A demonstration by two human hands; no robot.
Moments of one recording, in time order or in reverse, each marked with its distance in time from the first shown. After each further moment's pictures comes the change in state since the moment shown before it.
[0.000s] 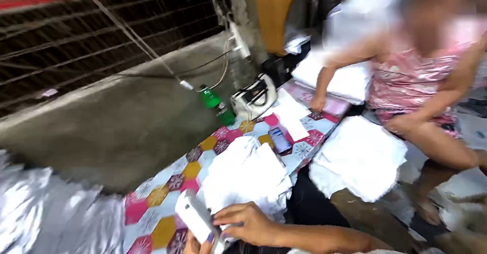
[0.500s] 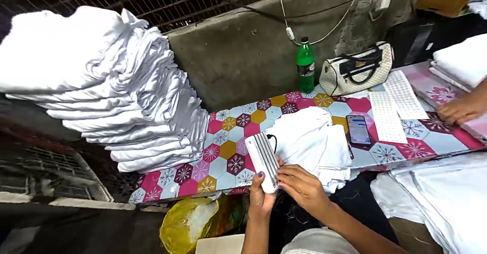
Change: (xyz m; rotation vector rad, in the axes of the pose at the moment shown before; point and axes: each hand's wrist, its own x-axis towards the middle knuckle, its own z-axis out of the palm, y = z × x) left_hand -0.007 0.000 0.023 -0.912 0.045 -0.256; right_hand -0.013 0.011 0.007 -0.262 -0.005 -0.340
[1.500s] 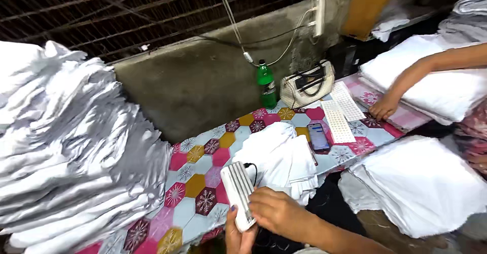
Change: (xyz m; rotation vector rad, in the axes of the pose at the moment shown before) left_hand -0.008 -0.021 0.010 0.049 0.209 -0.037; right_hand 0.012 -0.007 -0.032 -0.253 -0.247 -0.091
